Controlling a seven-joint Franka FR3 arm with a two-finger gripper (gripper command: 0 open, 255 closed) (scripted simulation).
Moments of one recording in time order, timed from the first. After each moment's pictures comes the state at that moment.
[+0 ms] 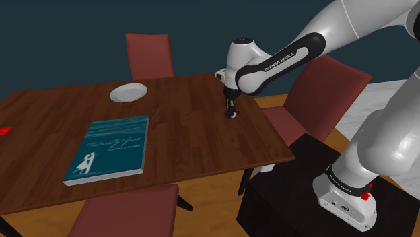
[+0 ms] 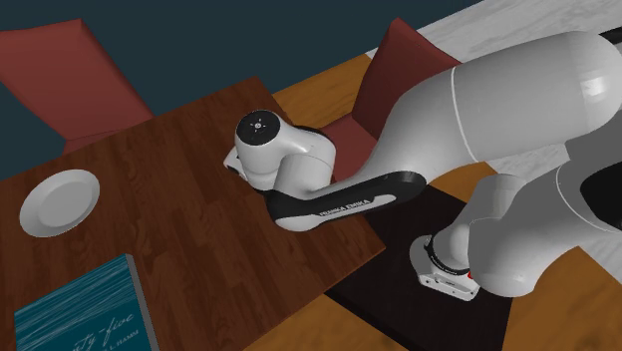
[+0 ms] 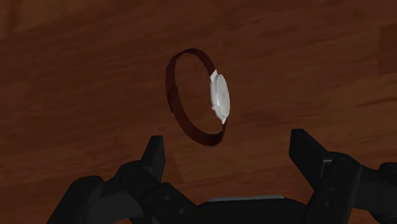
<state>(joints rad) 0.19 -0.02 0.11 -2.35 -0.05 2.44 -0.54</state>
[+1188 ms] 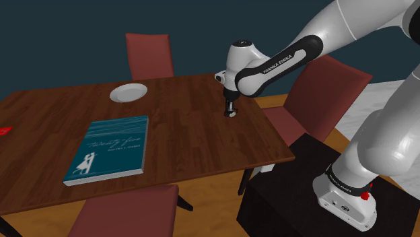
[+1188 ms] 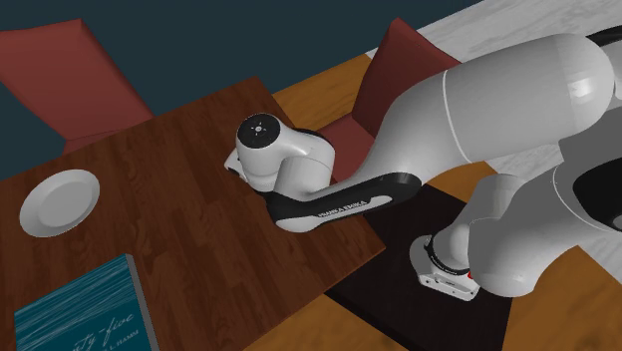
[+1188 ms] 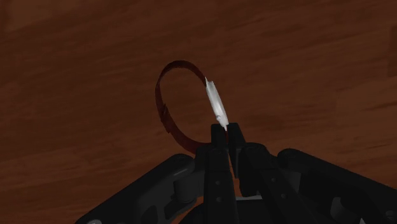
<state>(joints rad) 0.19 -0.01 0.11 -2.36 -0.06 2.46 -0.54</state>
